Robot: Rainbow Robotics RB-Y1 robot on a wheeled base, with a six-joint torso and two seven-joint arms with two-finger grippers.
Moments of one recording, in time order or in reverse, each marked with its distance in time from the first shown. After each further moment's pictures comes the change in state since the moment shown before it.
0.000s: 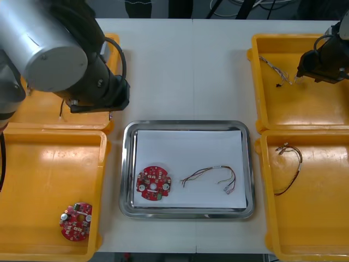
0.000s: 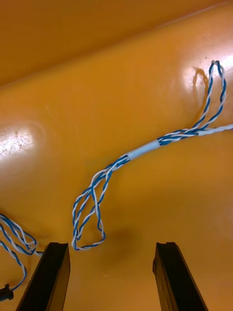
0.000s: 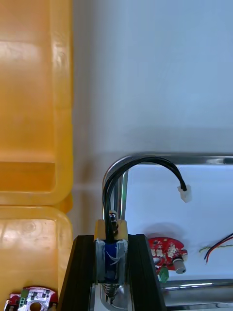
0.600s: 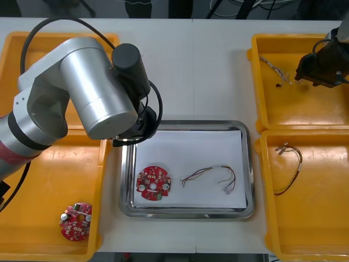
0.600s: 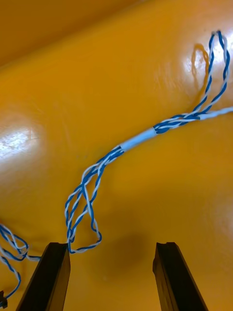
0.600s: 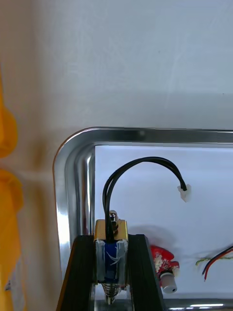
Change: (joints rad) right arm -0.034 0.022 -0.076 0.103 0.055 -0.032 0.000; left arm 0.000 -0.042 -0.286 0.029 -0.126 -0.133 0.191
